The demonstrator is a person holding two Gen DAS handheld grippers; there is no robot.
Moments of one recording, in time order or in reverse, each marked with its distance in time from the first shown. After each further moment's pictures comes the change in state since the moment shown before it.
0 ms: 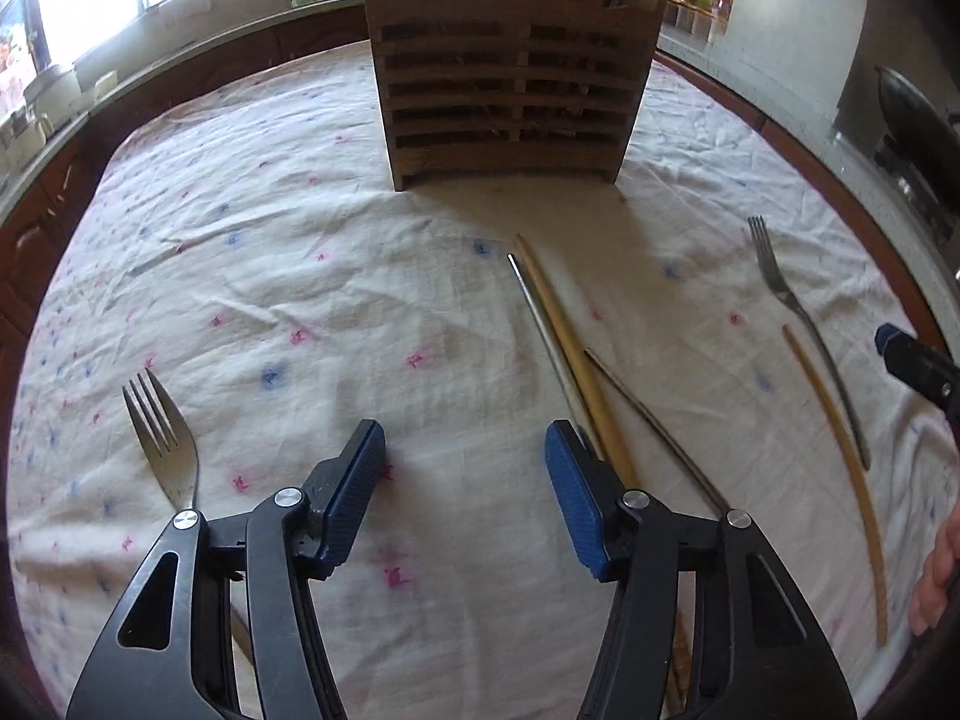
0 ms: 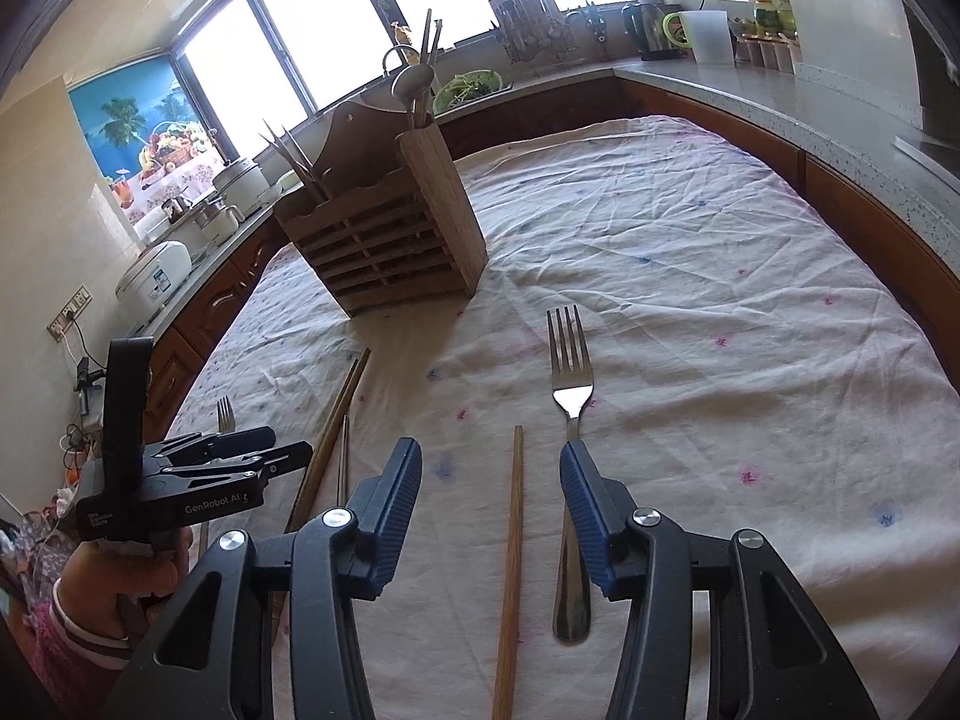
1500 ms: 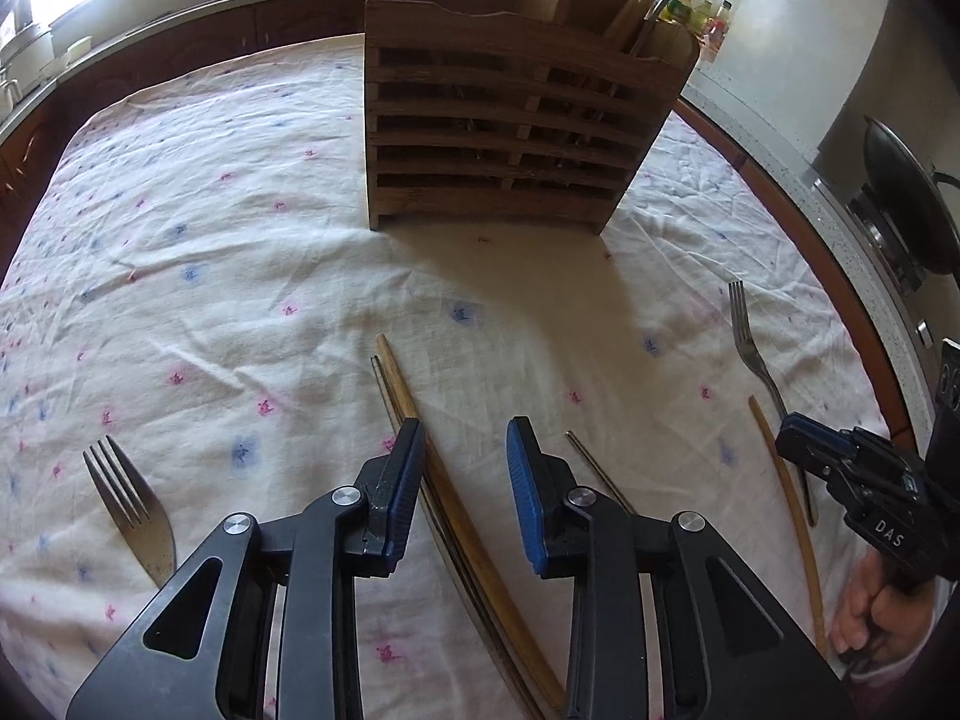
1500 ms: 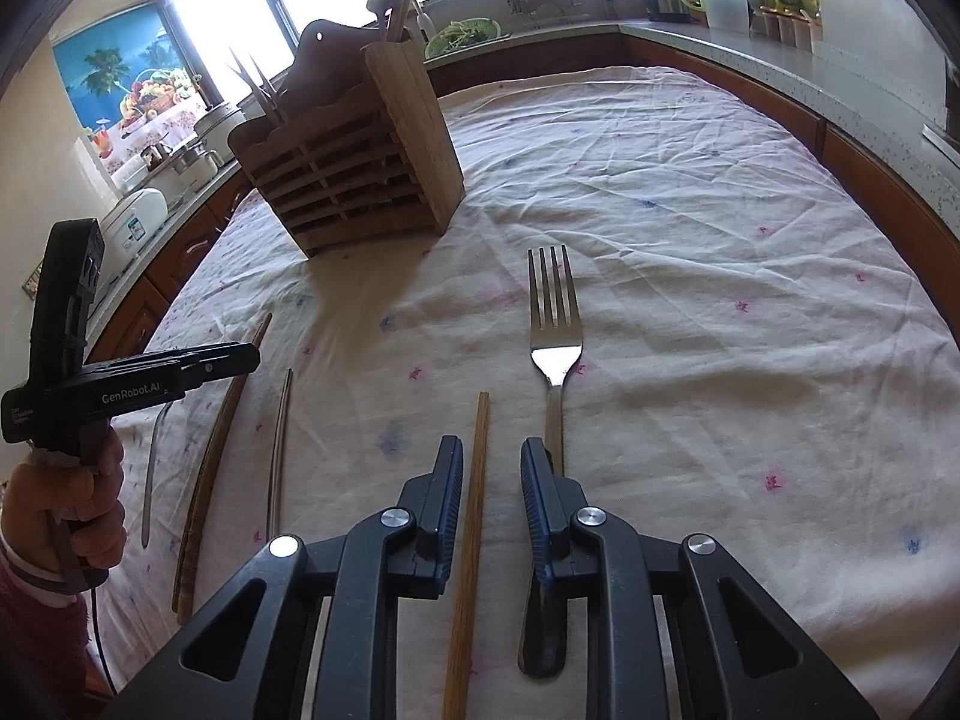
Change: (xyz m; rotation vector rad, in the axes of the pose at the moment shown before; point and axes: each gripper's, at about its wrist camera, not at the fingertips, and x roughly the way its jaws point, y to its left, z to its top) left arm 0.012 0.017 0.036 -0.079 0.022 -0.168; right arm 0.036 -0.008 -0.004 -0.045 0.121 -0.056
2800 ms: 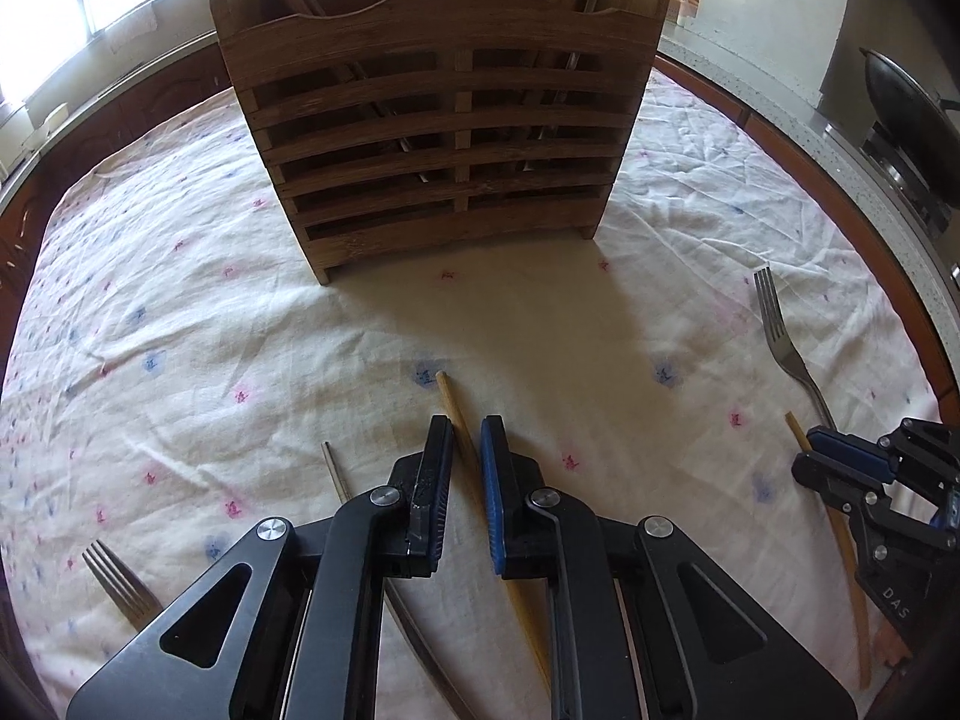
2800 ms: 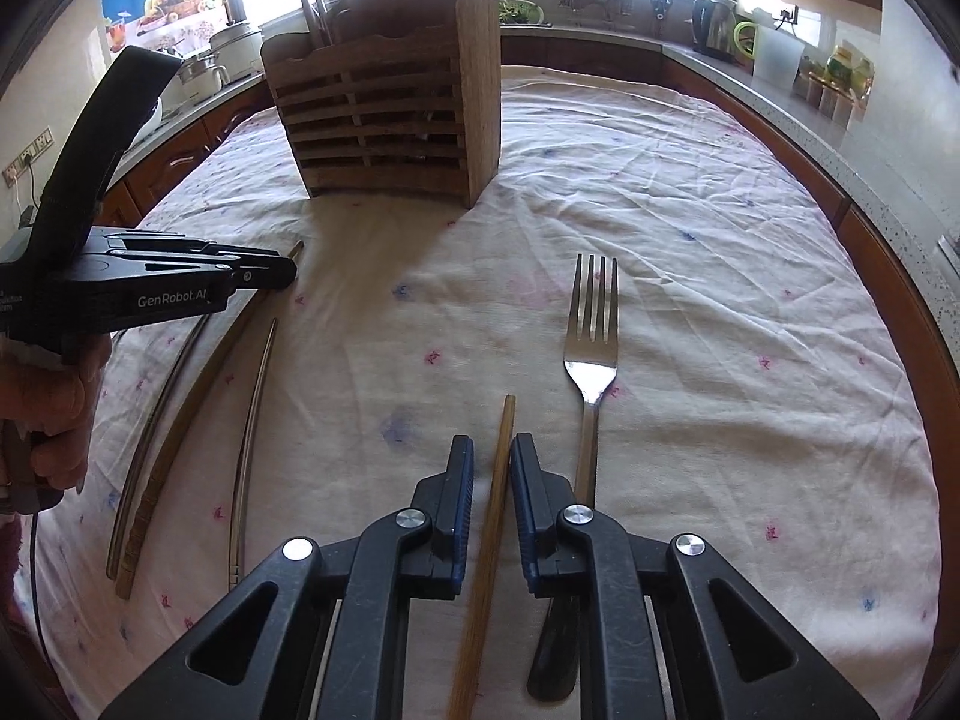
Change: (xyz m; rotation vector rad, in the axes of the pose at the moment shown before) left arm 0.027 -0.032 0.024 0.144 0.005 0.095; right arm 0.018 0.034 0.005 -0.206 0.055 -0.137
